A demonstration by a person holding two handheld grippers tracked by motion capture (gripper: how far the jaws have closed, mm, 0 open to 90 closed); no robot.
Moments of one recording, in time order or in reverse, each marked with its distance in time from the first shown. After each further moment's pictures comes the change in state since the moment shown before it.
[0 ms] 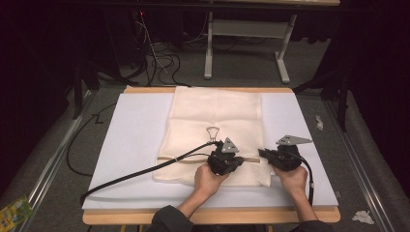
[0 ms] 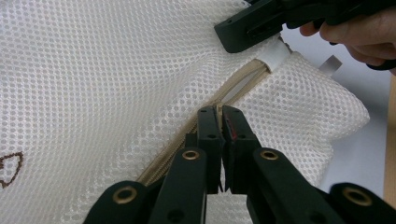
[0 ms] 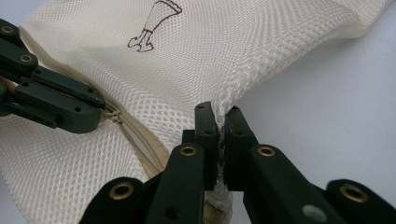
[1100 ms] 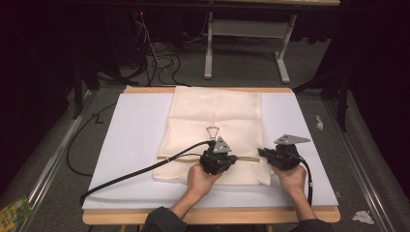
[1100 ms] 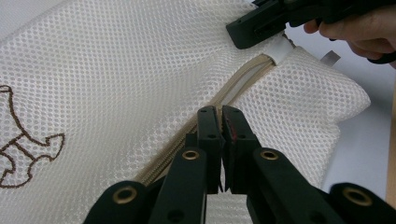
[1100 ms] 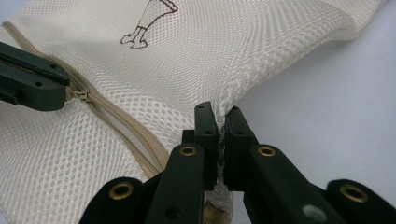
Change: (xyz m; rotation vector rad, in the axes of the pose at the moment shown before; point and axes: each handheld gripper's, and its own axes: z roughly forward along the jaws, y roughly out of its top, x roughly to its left) left arm 0.009 -0.007 -0.020 -0.013 0.030 0.003; right arm 0.001 0.002 0.003 0.008 -0.025 -0.007
